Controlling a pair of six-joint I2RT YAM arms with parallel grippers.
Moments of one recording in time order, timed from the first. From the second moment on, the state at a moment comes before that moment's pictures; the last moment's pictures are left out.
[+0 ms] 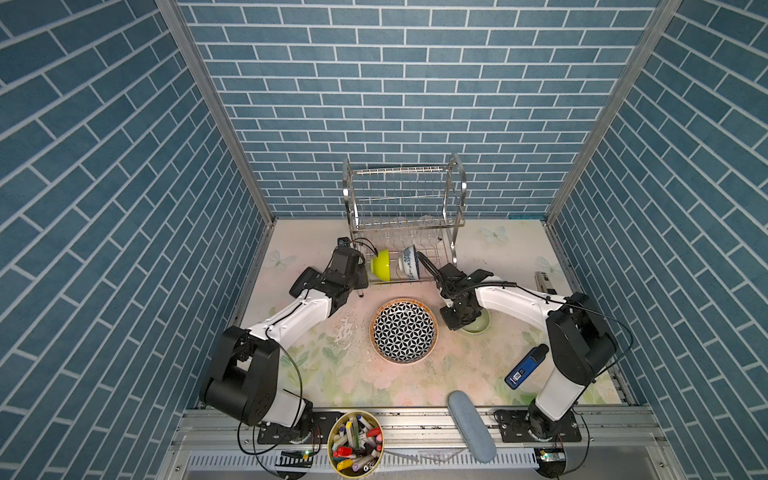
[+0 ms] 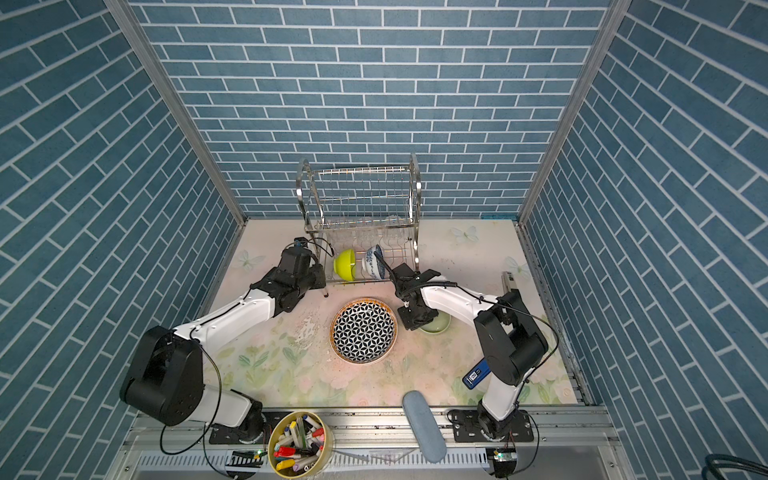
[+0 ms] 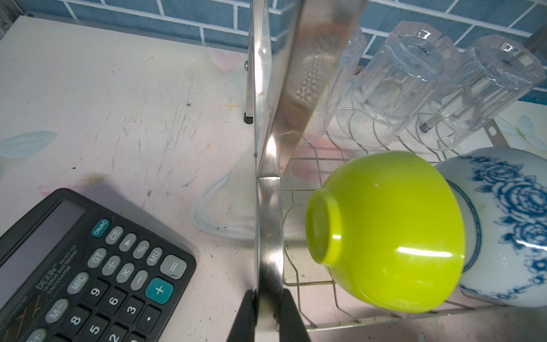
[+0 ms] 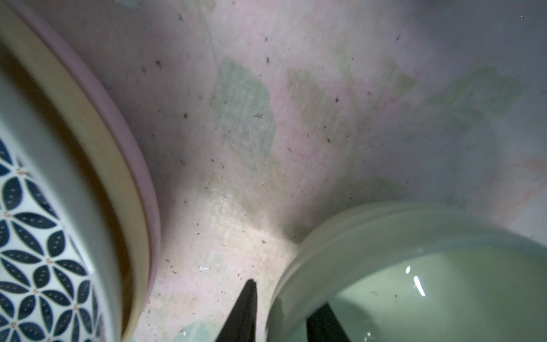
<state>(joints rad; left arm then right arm) -0.39 1.46 0.91 -0.15 -0.18 -0.40 0.72 1.73 1.16 -0.88 0.05 0.22</state>
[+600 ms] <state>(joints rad) -0.39 1.46 0.91 -0.15 -0.18 -0.40 0.67 1.45 1.12 -0.64 -0.13 0.21</state>
